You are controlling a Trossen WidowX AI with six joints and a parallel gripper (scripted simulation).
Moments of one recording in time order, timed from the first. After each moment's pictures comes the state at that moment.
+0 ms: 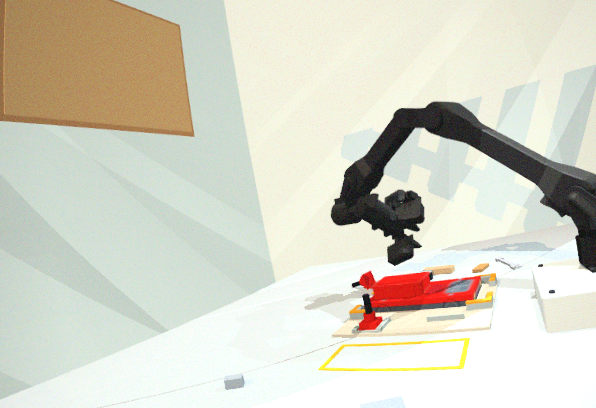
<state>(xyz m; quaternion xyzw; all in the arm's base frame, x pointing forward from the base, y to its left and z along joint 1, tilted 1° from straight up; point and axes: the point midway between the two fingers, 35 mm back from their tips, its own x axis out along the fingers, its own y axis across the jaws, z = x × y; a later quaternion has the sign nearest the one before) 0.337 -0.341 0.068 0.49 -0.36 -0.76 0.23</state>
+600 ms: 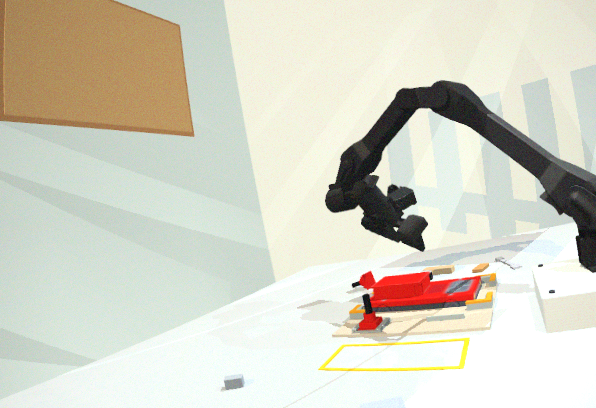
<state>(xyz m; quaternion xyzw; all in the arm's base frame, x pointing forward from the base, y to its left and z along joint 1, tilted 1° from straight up) 0.346 -0.285 0.070 0.45 0.07 -0.80 0.39</state>
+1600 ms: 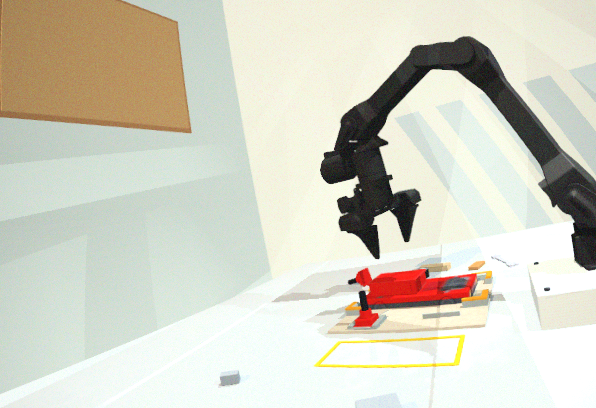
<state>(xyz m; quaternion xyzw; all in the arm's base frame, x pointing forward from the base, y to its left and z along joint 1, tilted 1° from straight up) 0.343 -0.151 0.089 0.15 0.67 -0.24 0.68</state>
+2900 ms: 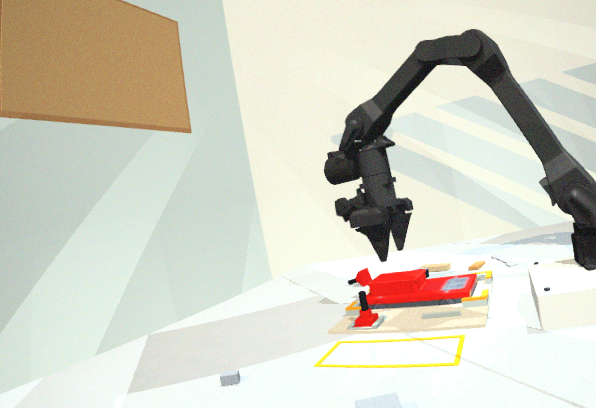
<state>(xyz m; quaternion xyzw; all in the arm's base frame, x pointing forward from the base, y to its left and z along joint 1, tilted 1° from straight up) 0.338 -0.123 0.084 0.06 0.70 -0.06 0.71</state>
